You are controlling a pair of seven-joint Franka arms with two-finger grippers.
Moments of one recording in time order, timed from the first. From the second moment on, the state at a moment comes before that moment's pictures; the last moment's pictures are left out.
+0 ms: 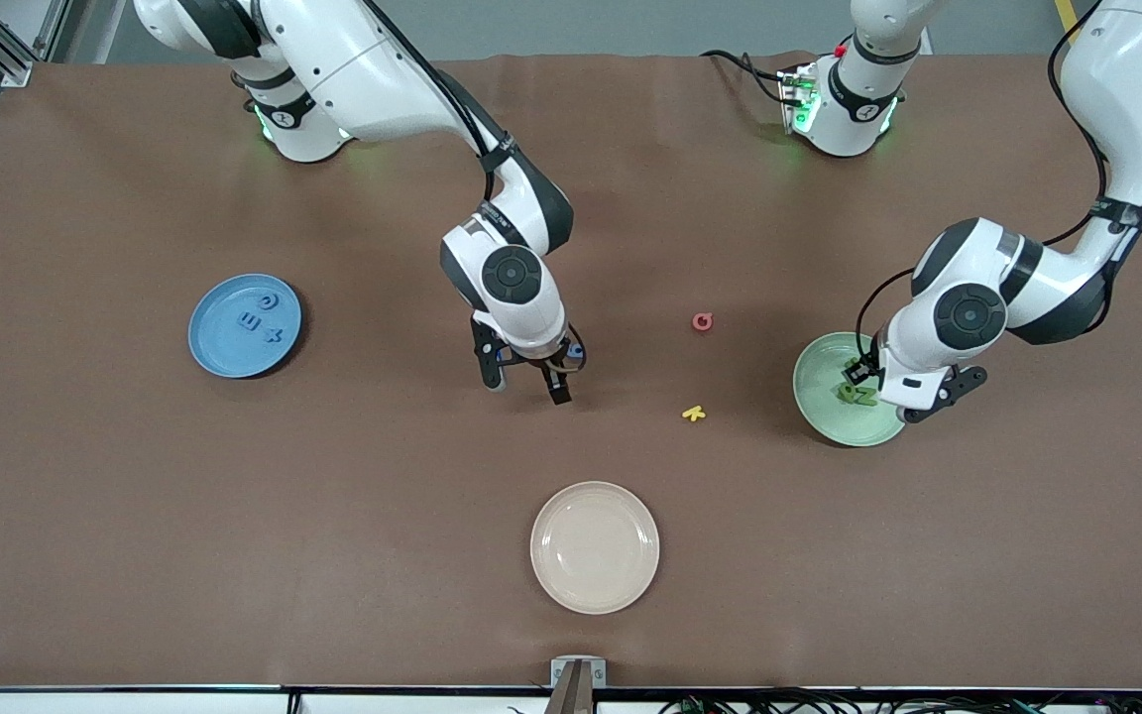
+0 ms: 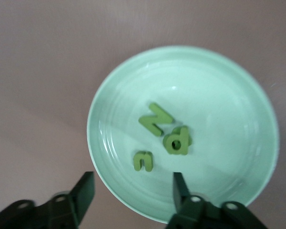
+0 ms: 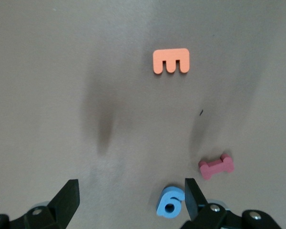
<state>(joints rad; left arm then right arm) 0.72 0.53 -0.94 -2.03 0.63 2.06 -1.08 0.75 0.75 -0.01 -1.56 0.12 2.36 1.98</state>
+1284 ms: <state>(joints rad) 0.68 0.42 -1.06 -1.38 0.53 1.50 -0.79 0.85 0.81 -0.01 -1.55 0.11 2.37 2.07</state>
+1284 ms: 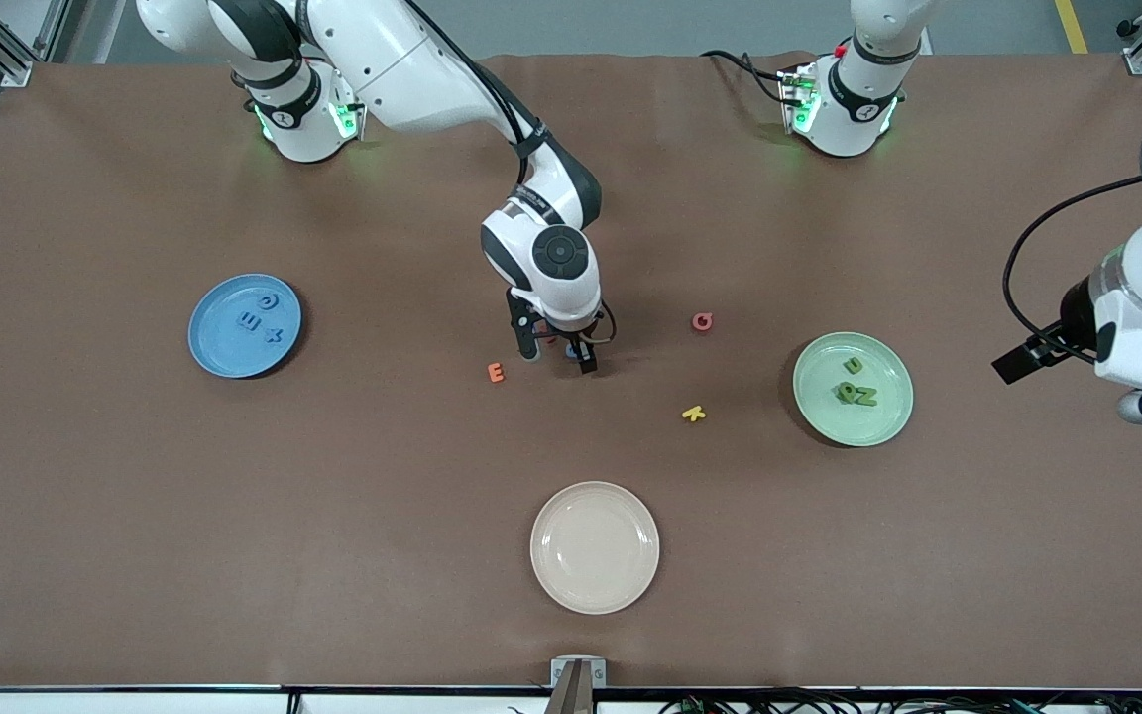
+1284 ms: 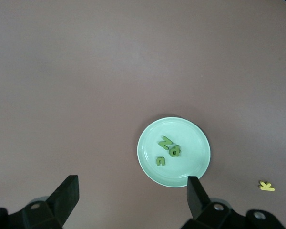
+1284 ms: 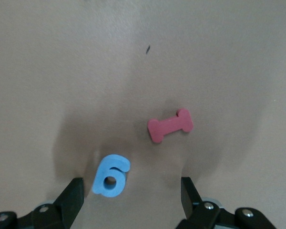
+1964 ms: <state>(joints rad) 0.05 0.09 -0.16 -1.41 0.13 1.48 -0.44 0.85 0.81 -0.02 -1.54 0.06 2.38 2.07</state>
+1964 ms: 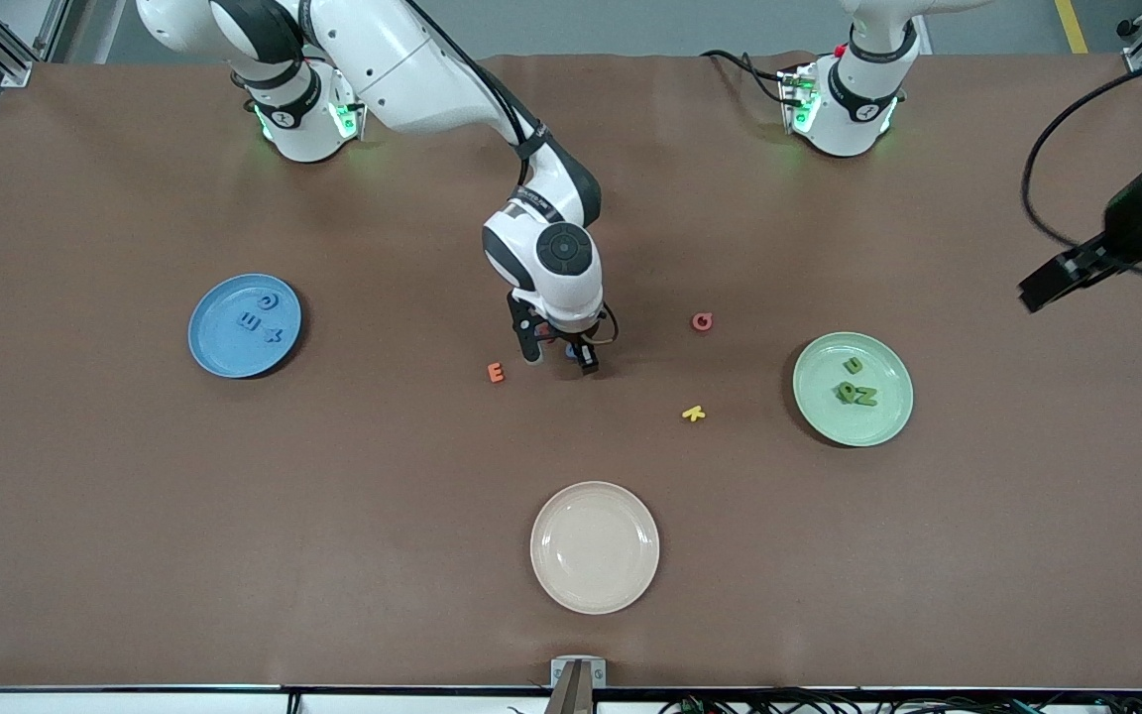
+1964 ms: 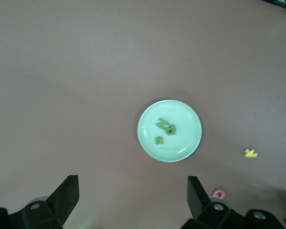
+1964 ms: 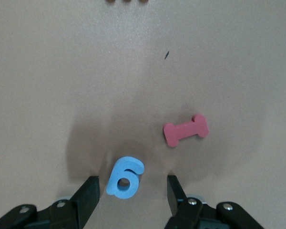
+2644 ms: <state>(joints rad) 0.06 0.01 -0.02 -1.53 0.08 1.56 -0.12 0.85 0.81 -0.03 -1.53 0.01 2.38 2.07</state>
